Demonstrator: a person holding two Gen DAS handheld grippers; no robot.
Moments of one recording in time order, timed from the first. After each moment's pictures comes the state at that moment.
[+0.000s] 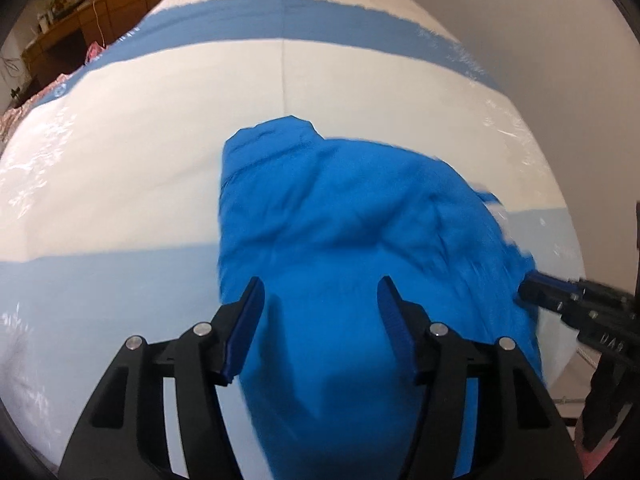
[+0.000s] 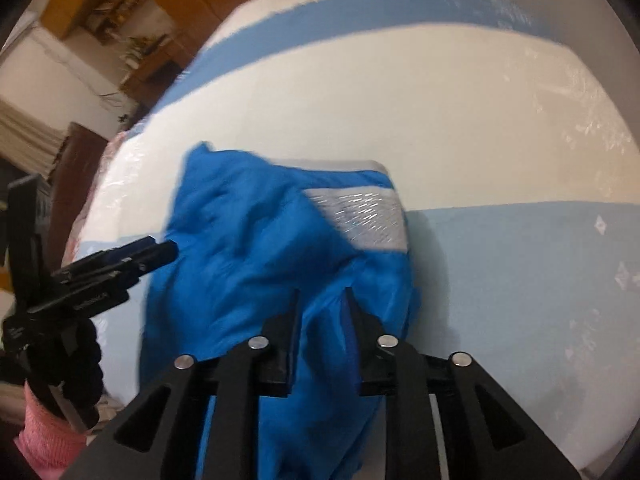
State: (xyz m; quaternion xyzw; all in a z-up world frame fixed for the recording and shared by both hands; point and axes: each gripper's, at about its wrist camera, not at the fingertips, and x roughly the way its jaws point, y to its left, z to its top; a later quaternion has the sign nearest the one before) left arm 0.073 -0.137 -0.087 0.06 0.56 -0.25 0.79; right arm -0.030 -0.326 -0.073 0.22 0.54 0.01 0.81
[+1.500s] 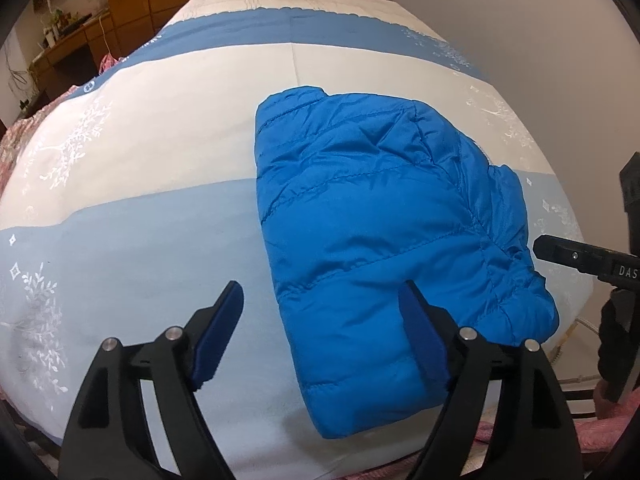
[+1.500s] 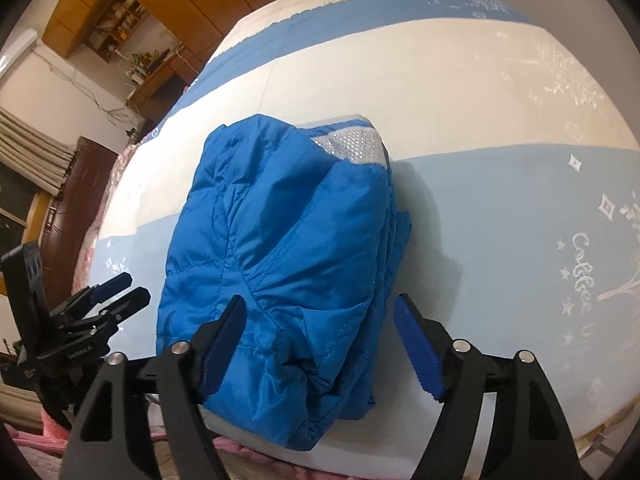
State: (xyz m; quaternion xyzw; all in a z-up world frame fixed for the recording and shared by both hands) left arm 0.019 -0.091 -0.081 0.07 0.54 -0.25 0.80; right arm -0.089 -0.337 -0.076 0.28 0.53 0.00 0.80
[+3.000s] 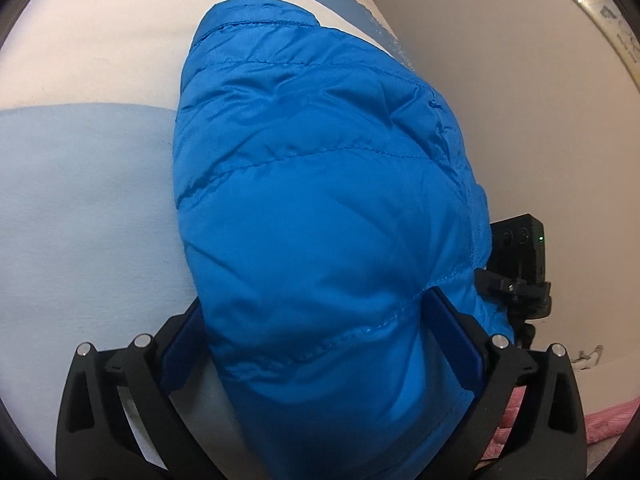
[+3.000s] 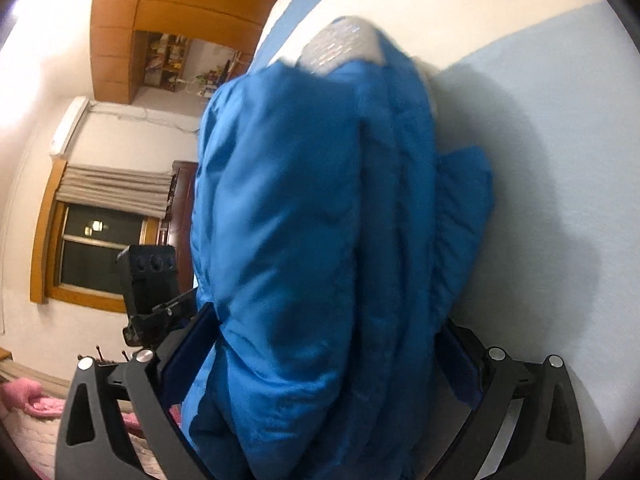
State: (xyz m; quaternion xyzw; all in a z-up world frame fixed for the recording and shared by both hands) left arm 0.076 -0.084 -0.190 -0.14 0.60 -0.41 0.67; right arm -0.058 -0.362 -0.196 0.45 0.49 0.17 0.73
